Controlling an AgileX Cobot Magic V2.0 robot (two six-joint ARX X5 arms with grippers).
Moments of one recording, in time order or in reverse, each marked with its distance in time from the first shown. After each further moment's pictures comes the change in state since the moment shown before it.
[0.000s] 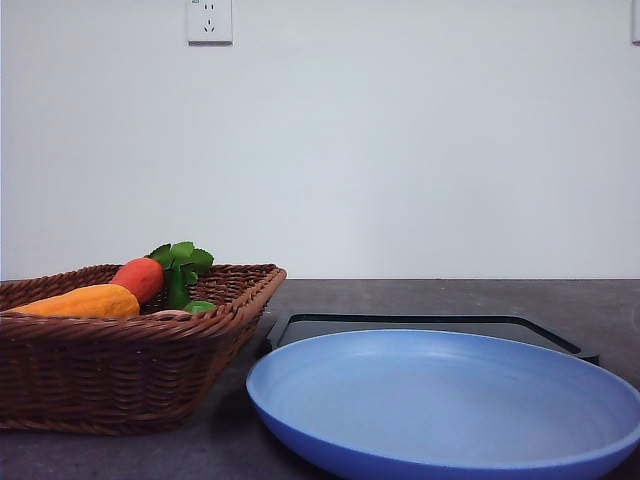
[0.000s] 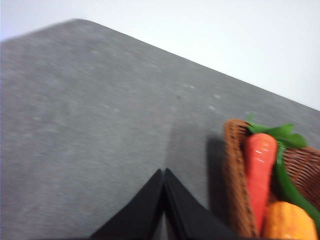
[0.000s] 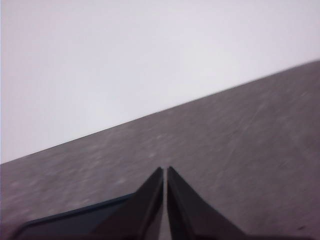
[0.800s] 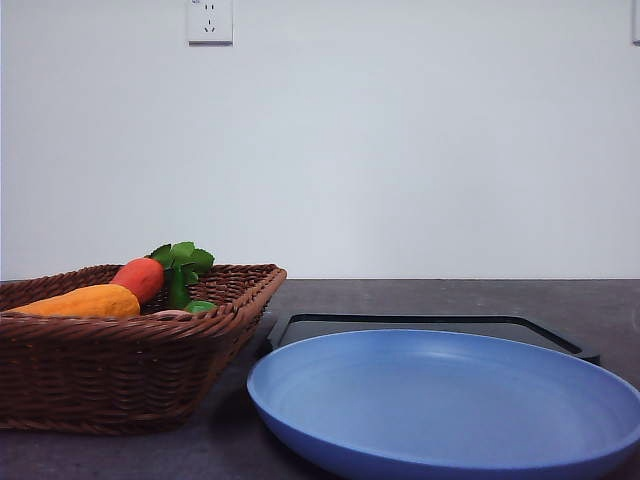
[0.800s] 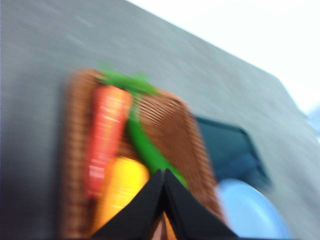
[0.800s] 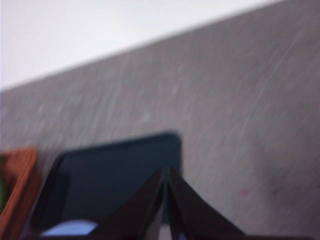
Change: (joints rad) left_arx -0.057 0.634 0.474 -0.117 0.565 -0.045; right_arx 0.000 0.542 0.557 -0.485 -0.201 -0.060
